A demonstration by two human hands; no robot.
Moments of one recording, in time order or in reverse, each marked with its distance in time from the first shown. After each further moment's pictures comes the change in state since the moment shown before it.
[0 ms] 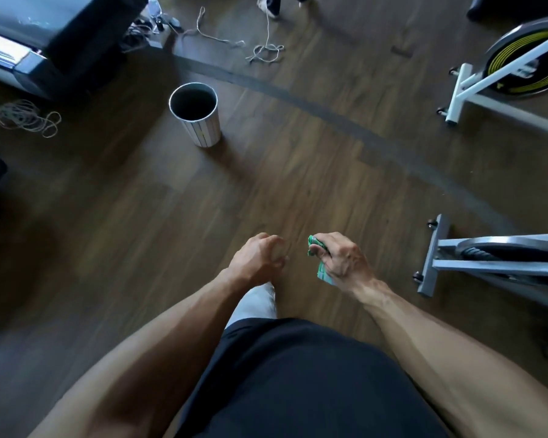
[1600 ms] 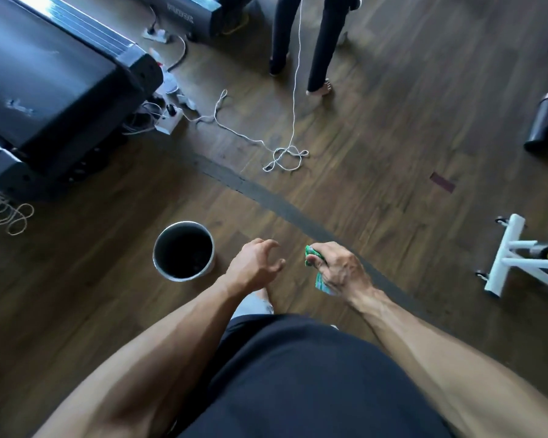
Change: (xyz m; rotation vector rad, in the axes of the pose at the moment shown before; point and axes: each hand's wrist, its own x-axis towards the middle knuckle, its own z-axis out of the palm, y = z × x) left_hand 0.670 -0.003 -0.405 -0.128 0.117 -0.128; right_hand 0.794 0.158 -0.029 0.001 -0.174 -0.016
